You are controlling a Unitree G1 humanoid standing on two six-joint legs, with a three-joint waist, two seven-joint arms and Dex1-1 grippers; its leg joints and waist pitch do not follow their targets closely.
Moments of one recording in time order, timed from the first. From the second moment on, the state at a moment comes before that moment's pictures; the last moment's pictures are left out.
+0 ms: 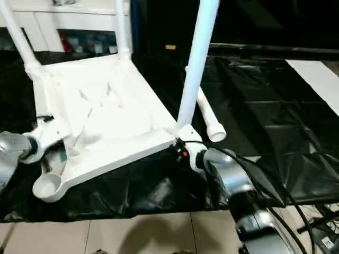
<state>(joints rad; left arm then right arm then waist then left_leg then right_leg) -0.45 0.78 -0.24 0.27 0.31 0.45 -0.99 -0.55 -0.23 0.20 0.64 0.03 0.27 0.71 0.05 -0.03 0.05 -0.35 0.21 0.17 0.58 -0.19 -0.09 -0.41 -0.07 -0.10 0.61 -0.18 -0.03</state>
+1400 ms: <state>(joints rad) -0.52 0.47 -0.36 0.18 0.20 0.54 -1.01 -0.81 -0.01 0.11 1.15 0.00 0.01 0.55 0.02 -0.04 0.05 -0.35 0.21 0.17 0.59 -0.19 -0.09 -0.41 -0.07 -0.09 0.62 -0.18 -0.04</state>
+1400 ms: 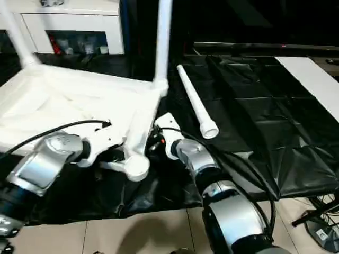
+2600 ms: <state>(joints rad) -0.39 0.47 0.01 -0.25 -0.04 0.63 -0.77 -1.12 -0.29 -0.11 1.32 0.04 0.11 0.23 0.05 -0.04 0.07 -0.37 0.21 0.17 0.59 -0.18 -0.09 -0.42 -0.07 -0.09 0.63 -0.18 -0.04</state>
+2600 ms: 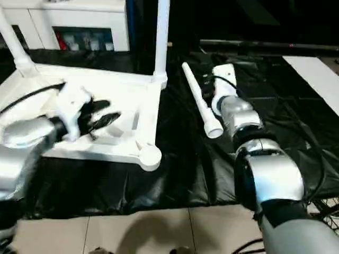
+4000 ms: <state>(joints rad) -0.22 0.85 0.20 -0.64 -0.30 1.02 -0.95 -1.20 -0.34 -0.26 1.36 0.08 0.47 0.20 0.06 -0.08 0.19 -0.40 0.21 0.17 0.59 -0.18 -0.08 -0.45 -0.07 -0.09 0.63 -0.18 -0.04</state>
